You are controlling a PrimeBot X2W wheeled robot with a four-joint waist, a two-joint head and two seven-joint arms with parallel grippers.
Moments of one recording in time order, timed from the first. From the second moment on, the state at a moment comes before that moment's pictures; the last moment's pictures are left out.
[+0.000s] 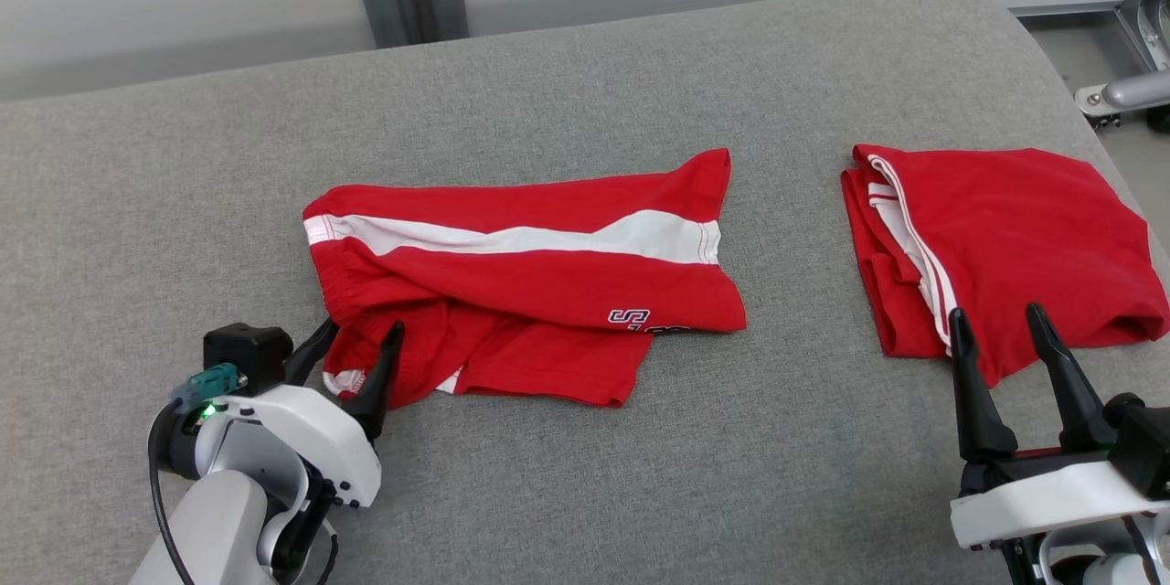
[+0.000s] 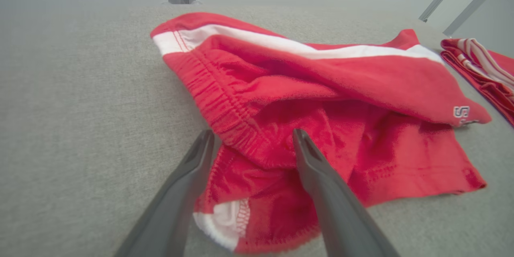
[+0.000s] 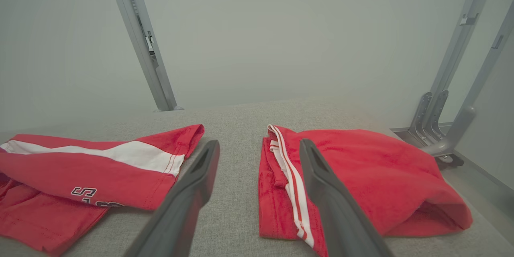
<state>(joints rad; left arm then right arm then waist) -0.33 0.21 -0.28 0.51 -0.46 -0.12 -0.02 -0.02 -0.05 -0.04 0.01 0.19 0.13 -0.14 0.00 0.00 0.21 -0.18</state>
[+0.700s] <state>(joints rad) -0.23 0.32 -0.49 0.41 -0.60 -0.13 0.01 -0.03 -0.05 -0.06 0.04 0.21 0.13 -0.14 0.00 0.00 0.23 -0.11</state>
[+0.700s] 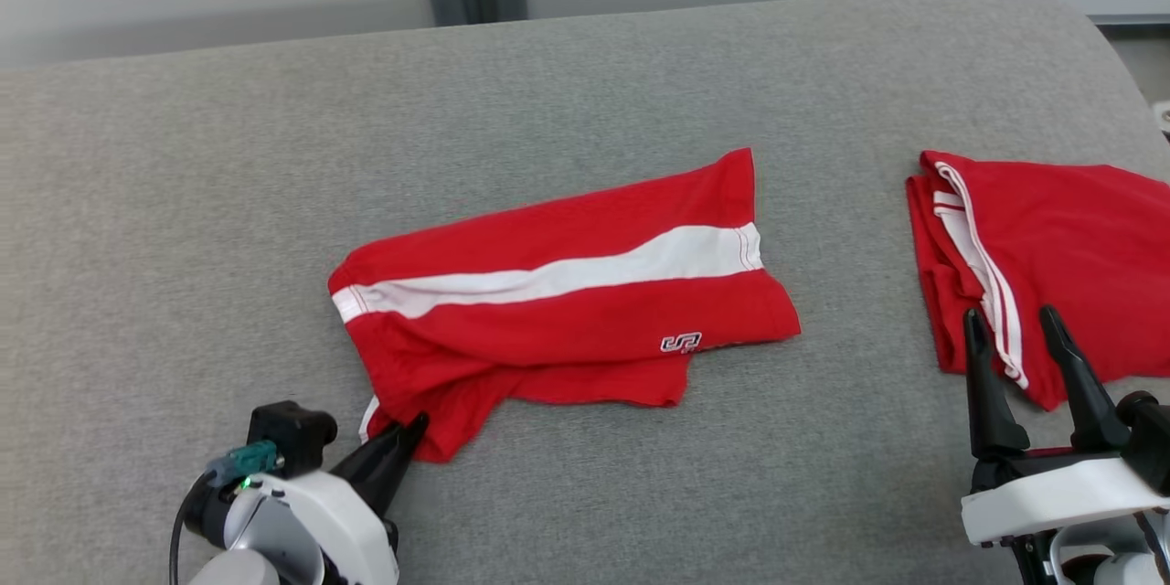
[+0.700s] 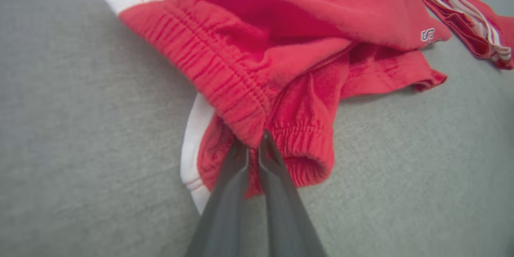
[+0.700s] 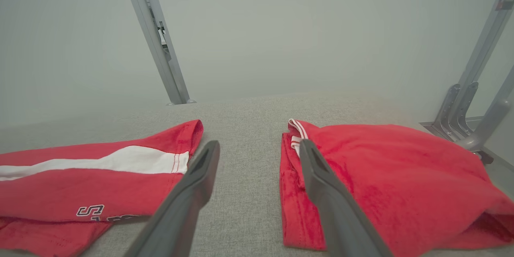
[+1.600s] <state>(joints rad) -0.04 0.41 -0.45 0.28 -0.73 -0.02 0.06 -0.02 -0.05 -0.08 -0.01 0.18 0.13 -0.08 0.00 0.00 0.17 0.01</state>
